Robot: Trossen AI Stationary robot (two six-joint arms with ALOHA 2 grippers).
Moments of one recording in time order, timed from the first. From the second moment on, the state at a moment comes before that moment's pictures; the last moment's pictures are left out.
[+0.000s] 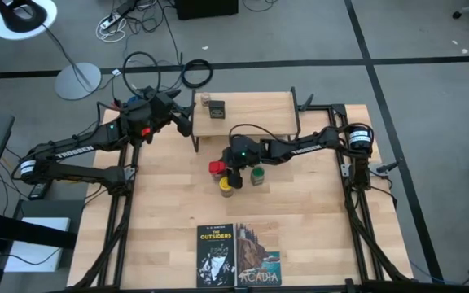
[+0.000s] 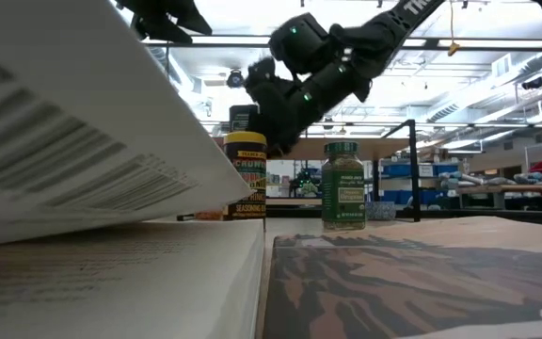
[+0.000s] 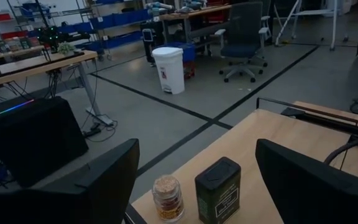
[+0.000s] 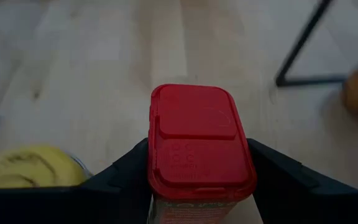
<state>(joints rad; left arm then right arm) 0.33 0.96 0.94 -0.10 -0.53 0.03 -0.12 1.93 1.19 0.12 -0.06 -0.01</state>
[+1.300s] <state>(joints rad) 0.34 1.05 0.94 -0.10 -0.48 0.08 -0.09 1.51 1.10 0.27 0.06 -0.13</state>
